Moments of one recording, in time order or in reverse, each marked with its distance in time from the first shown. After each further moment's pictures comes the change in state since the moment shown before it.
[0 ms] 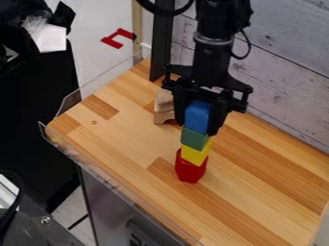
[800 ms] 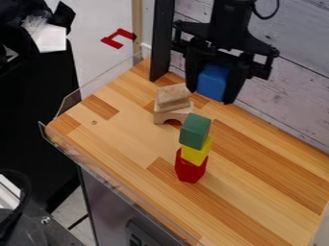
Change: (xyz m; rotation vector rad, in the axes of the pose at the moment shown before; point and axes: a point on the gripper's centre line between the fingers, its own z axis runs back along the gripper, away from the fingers) arm -0.007 -0.023 0.054 0.044 -0.168 0.013
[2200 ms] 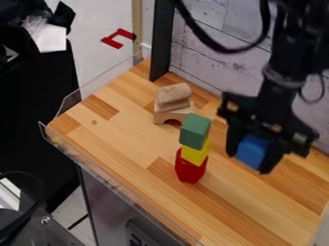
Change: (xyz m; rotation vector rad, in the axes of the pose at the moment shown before) arm -0.019 -0.059 -0.075 0.009 0.138 -0.171
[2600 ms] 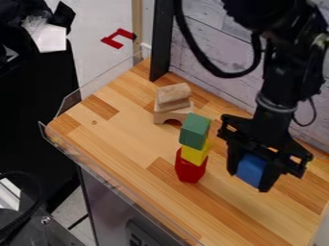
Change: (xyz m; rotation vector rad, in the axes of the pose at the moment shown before) arm 0.006 -0.004 -0.015 -0.066 -0.055 -0.039
